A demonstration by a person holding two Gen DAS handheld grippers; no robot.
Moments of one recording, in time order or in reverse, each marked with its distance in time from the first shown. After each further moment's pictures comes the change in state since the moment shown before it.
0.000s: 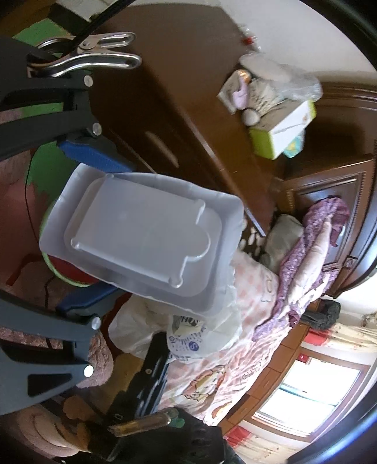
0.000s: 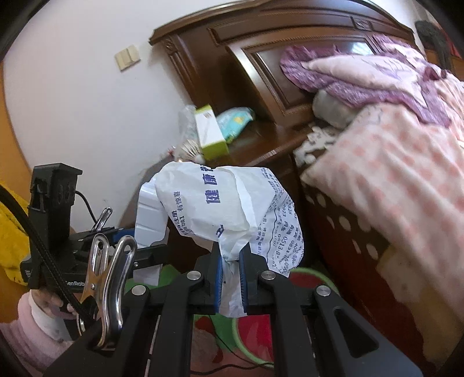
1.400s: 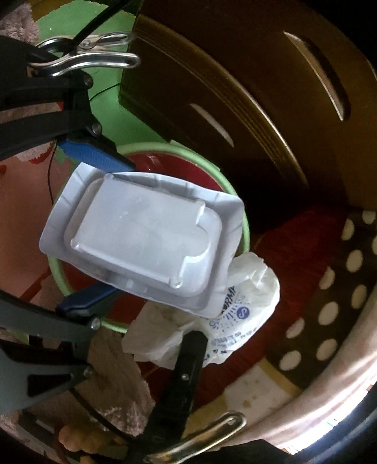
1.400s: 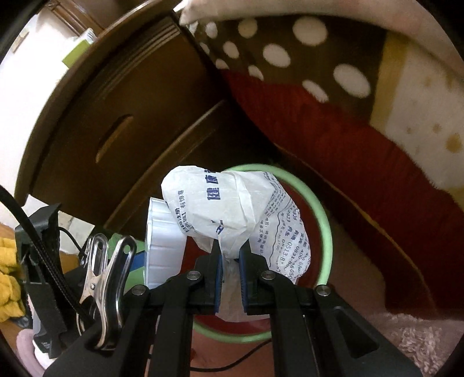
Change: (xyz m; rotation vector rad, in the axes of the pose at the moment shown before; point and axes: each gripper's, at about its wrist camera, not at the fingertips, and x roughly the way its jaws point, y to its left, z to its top) left arm 0.204 0.001 -0.112 -0.036 0.340 0.014; right arm 0.137 -0.104 -0.107 0.288 0.353 -0.197
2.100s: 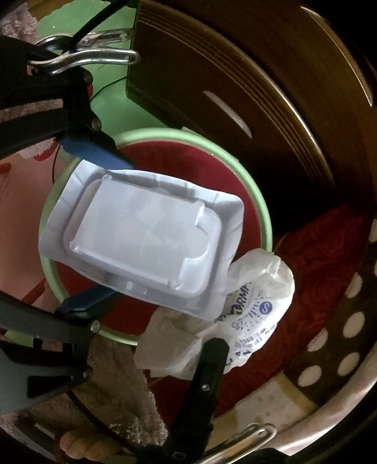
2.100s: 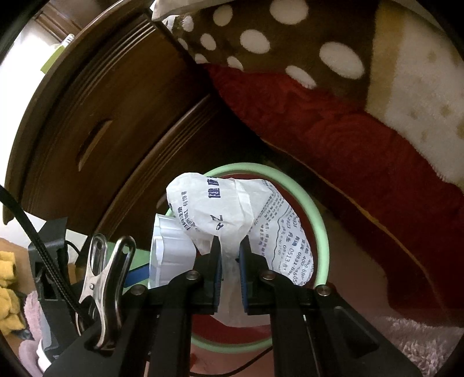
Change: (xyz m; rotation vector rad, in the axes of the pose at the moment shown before) left arm 0.027 -0.002 -0.005 -0.004 0.068 -0.006; right arm 0.018 -0.010 0.010 0.045 0.003 -0.022
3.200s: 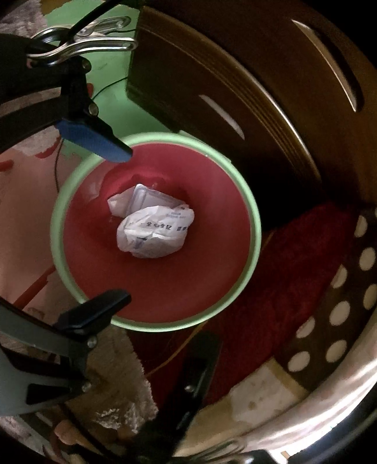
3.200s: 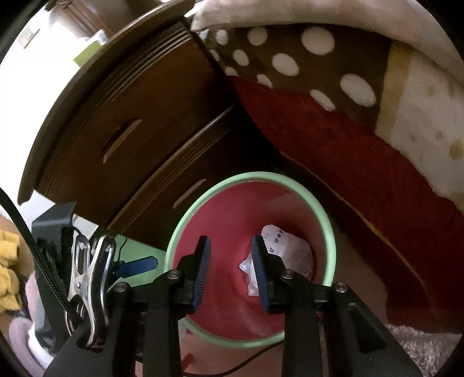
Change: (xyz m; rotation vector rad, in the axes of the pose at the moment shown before) left arm -0.024 0.000 -0.001 -0.015 -0.014 -0.015; right arm -0.031 0.009 -0.012 -0.104 -0.055 0.054
